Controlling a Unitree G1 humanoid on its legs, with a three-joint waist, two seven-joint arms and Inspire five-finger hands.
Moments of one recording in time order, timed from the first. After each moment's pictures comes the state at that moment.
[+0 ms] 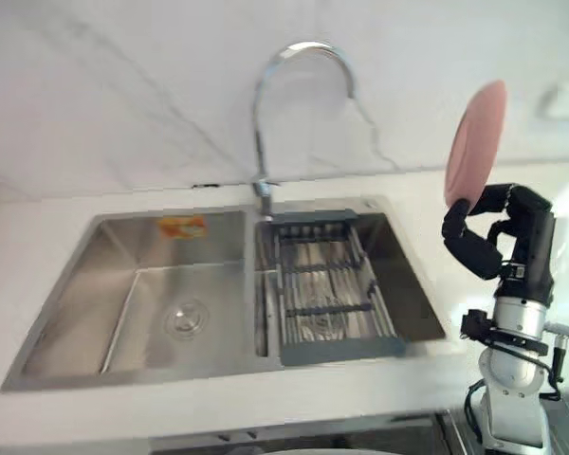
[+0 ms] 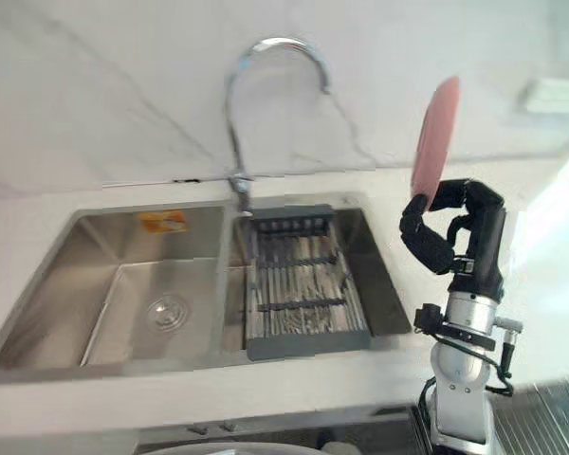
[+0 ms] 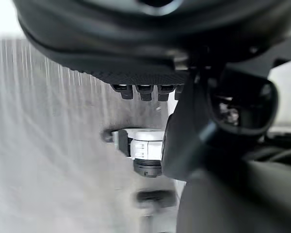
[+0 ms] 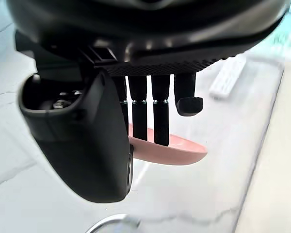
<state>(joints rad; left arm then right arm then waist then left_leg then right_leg) 0.37 0.13 -0.02 1.11 0.01 -0.16 -0.12 0.09 -0.21 -0.35 -0.29 -0.23 -0.24 -0.26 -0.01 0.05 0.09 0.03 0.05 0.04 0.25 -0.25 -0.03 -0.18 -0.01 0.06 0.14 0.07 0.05</state>
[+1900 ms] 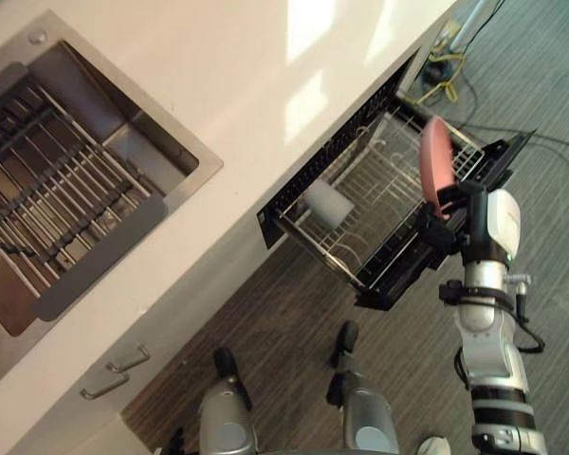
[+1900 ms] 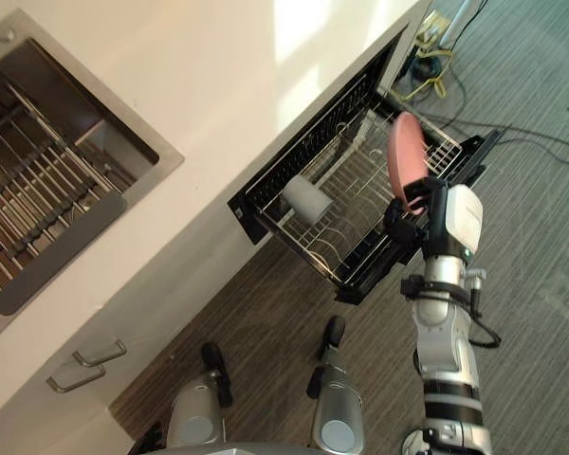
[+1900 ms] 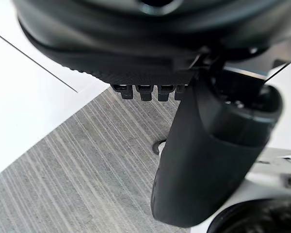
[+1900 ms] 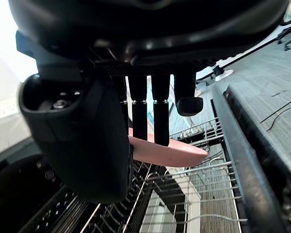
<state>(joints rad) 0.21 0.15 0.12 1.07 -0.13 -0.20 0.01 -0.26 -0.34 -0.18 0.13 -0.61 -0.05 -0.24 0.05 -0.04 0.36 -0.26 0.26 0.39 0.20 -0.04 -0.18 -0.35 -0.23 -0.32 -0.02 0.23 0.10</state>
